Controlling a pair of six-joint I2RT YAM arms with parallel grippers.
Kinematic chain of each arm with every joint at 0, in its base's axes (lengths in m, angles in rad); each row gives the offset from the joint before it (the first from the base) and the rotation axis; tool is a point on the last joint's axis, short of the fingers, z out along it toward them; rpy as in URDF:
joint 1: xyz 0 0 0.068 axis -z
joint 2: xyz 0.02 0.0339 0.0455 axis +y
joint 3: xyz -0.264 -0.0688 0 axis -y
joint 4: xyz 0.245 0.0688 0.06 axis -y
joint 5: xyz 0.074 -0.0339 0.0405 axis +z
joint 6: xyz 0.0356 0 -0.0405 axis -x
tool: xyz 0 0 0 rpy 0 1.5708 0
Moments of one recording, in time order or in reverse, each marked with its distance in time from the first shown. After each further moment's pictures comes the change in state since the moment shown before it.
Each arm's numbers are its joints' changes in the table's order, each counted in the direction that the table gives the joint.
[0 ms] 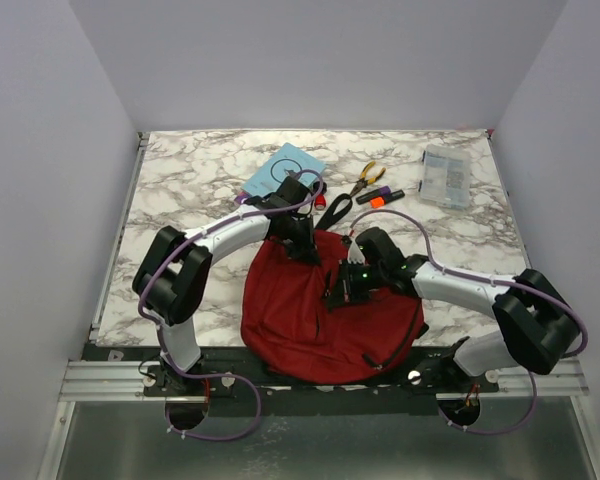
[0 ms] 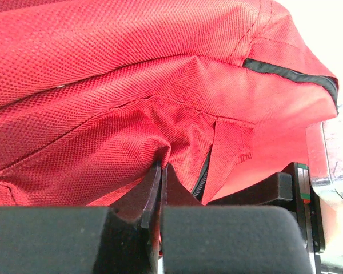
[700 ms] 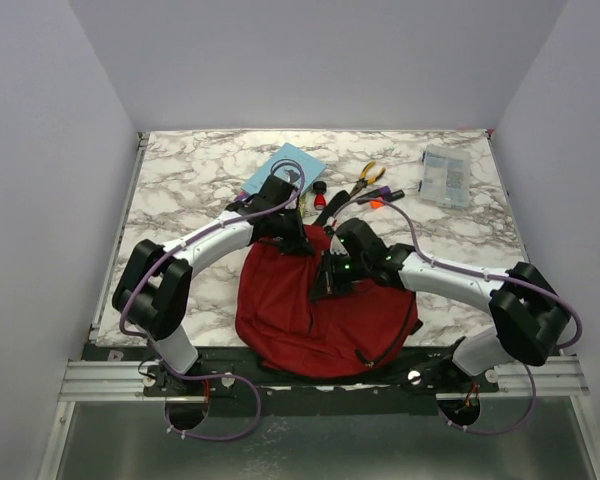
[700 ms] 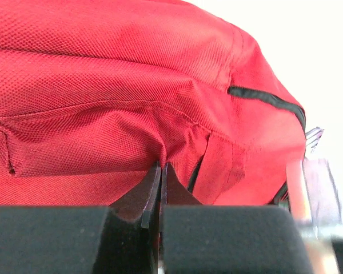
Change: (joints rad) left arm -0.039 -0.134 -0.106 0.126 0.039 0.094; right arm -0.071 0.038 0.158 -0.084 -0.075 -0.060
